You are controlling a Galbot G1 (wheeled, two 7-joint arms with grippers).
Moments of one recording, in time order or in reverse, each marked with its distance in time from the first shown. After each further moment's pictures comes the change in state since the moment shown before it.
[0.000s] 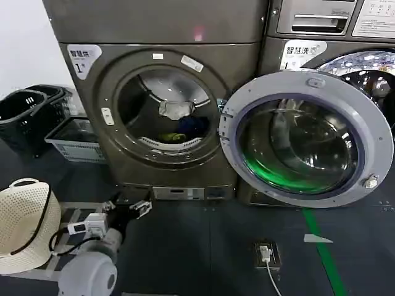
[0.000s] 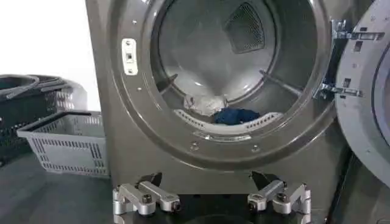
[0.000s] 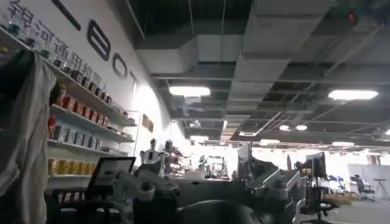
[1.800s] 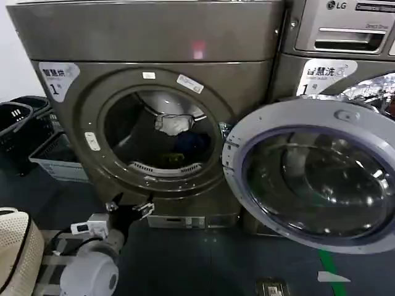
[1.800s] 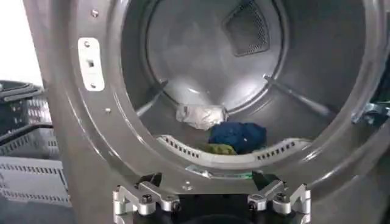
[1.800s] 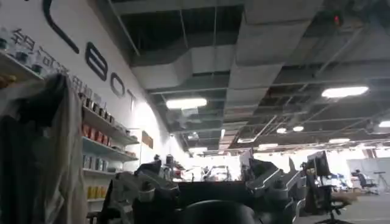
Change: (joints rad) left arm 0.001 -0.006 0.007 0.011 0.011 0.000 0.034; right arm -0.002 -0.001 -0.002 -0.010 0.018 0.008 0.029
